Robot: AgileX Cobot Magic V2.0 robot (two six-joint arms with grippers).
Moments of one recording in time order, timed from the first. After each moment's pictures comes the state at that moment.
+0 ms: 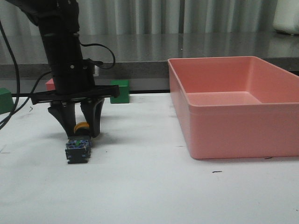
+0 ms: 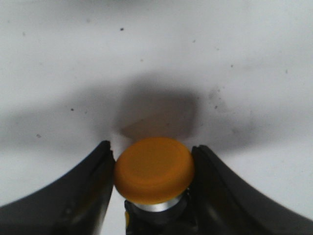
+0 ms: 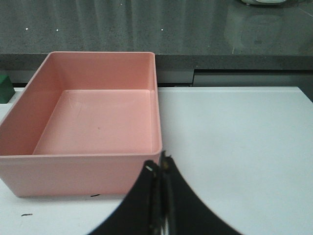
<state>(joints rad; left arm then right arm) -0.38 2.21 -1.77 -0.17 1.22 -0.14 0.02 0.18 -0.41 -0.12 0.54 0.14</state>
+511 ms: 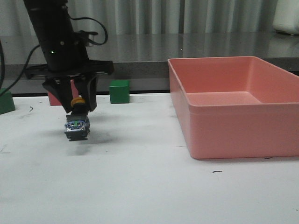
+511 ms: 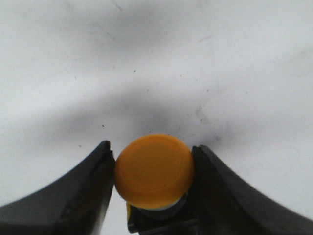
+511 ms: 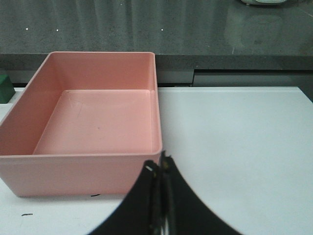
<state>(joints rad) -0.38 2.04 -1.65 -0.11 1.03 -0.12 0.02 0.18 -0.41 -0.12 0.54 0.14</state>
